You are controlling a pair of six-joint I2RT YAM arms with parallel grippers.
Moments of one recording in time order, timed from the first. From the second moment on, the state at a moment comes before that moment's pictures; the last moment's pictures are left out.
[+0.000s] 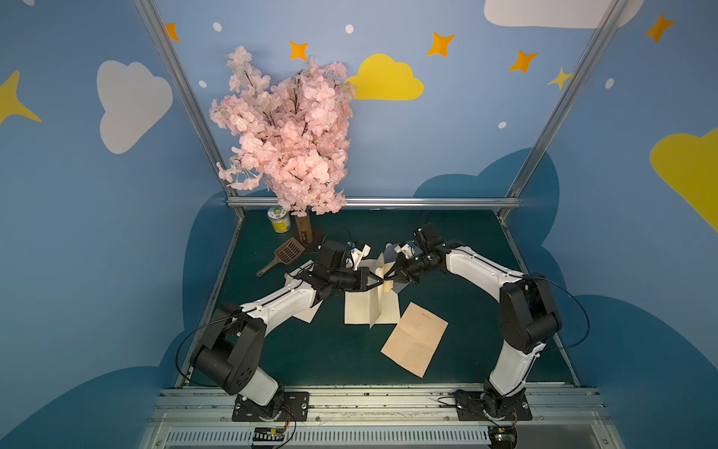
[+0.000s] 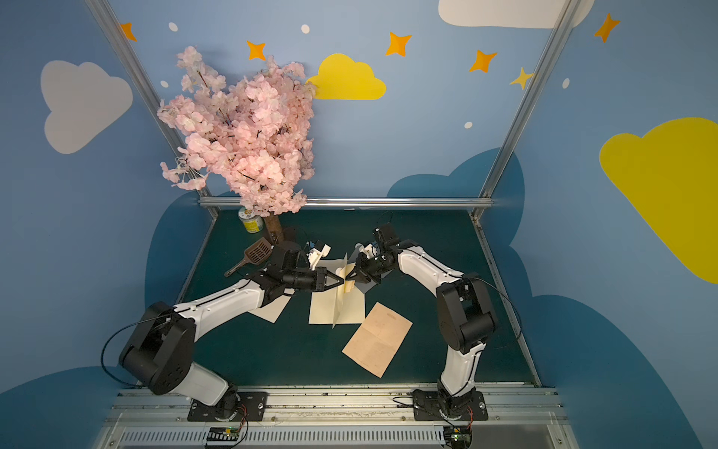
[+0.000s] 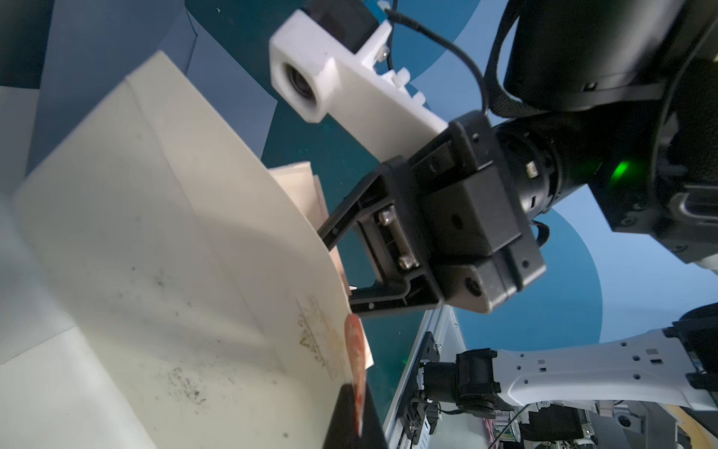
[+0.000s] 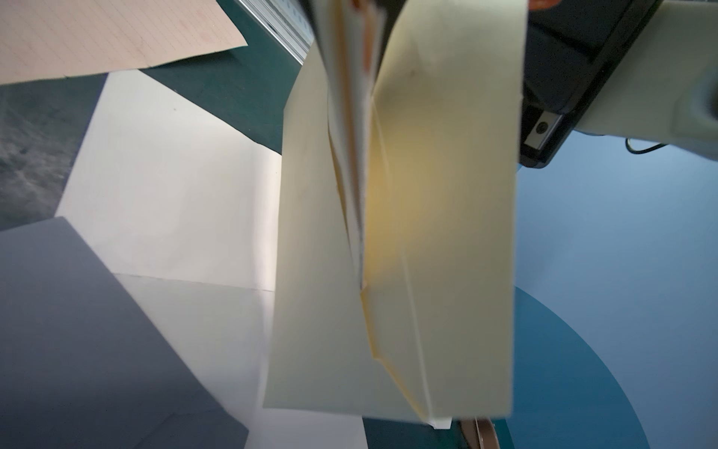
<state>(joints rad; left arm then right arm) -0.50 1.54 0.92 0.06 0.76 -0.64 0.51 1.83 1.36 -0.61 -0.80 0.74</state>
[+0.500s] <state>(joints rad) -0.49 1.54 0.89 0.20 0.82 -0.72 0.55 1.83 1.36 -0.63 -0.81 0.72</state>
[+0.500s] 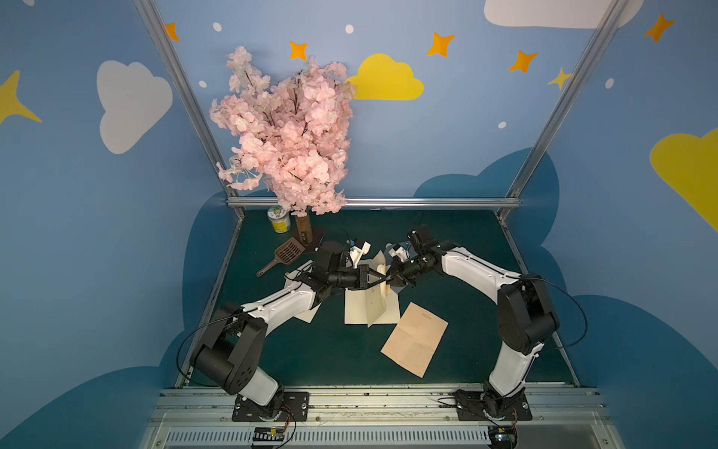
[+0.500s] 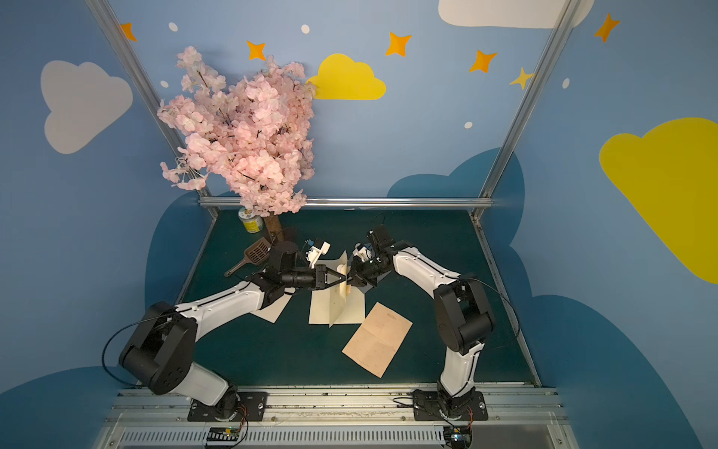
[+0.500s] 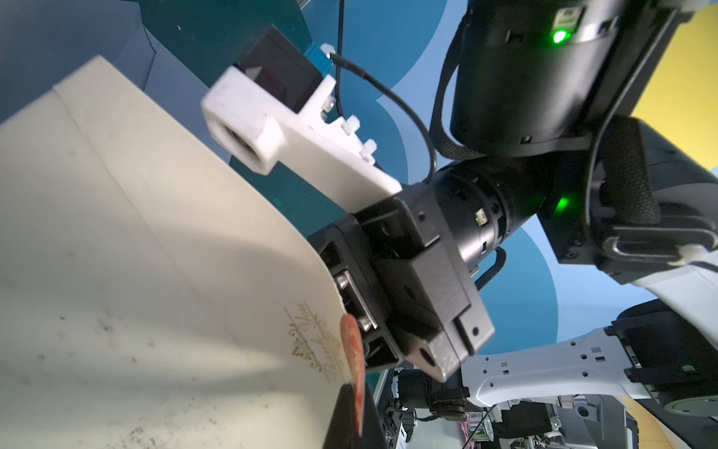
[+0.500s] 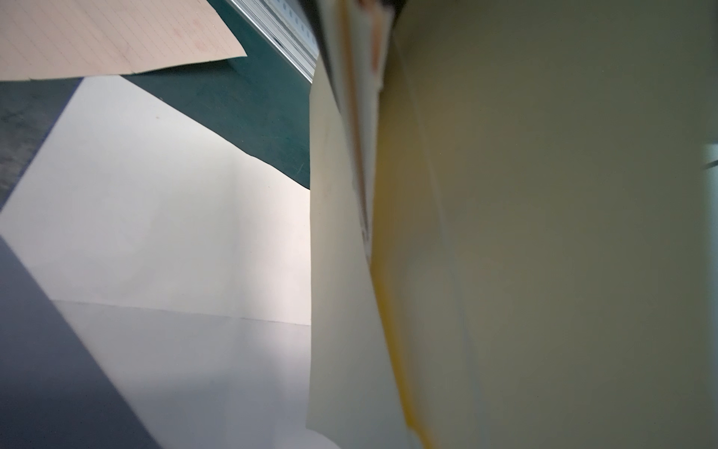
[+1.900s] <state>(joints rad) -0.46 1.59 0.76 0.42 1.03 -0.81 0.59 1.89 1.40 -0.69 -0.73 0.77</state>
